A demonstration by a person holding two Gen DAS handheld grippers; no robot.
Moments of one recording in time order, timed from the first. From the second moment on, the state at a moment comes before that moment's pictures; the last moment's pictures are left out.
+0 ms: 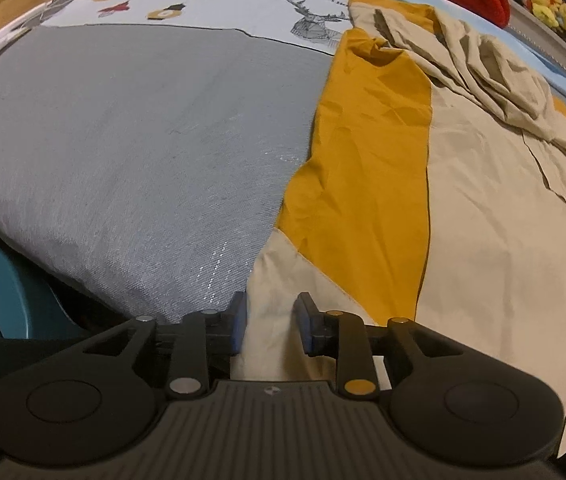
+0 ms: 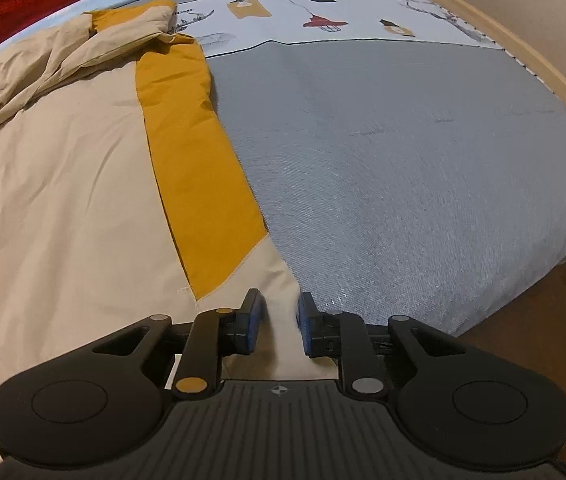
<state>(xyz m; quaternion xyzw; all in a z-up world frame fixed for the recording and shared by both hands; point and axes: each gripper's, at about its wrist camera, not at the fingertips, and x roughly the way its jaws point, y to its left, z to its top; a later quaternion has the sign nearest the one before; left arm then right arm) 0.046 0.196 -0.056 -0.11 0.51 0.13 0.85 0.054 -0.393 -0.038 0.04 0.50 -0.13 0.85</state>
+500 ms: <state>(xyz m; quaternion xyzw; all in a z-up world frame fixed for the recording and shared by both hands) 0.032 0.182 0.011 -0.11 0.44 0.07 0.89 0.038 -0.392 0.027 0.10 0.43 -0.08 0.90</state>
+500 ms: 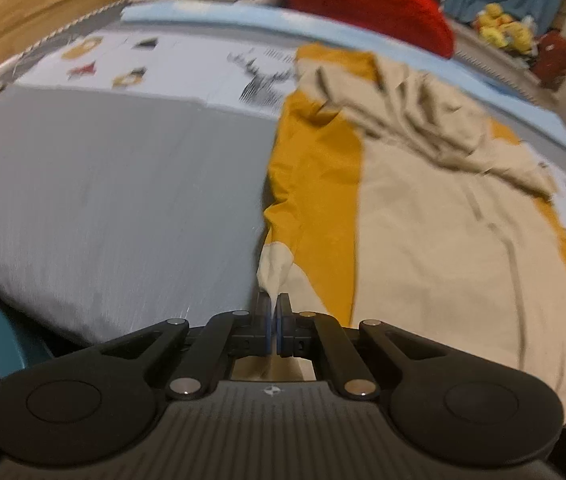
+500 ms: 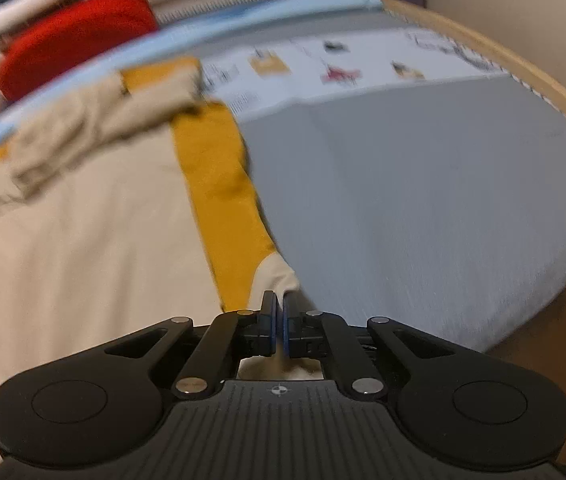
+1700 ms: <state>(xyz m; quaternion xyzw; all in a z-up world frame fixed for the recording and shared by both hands) 0.173 0.282 0.042 -0.31 0.44 0.00 0.84 0.118 -0.438 0.117 0.20 0.33 0.00 0.92</state>
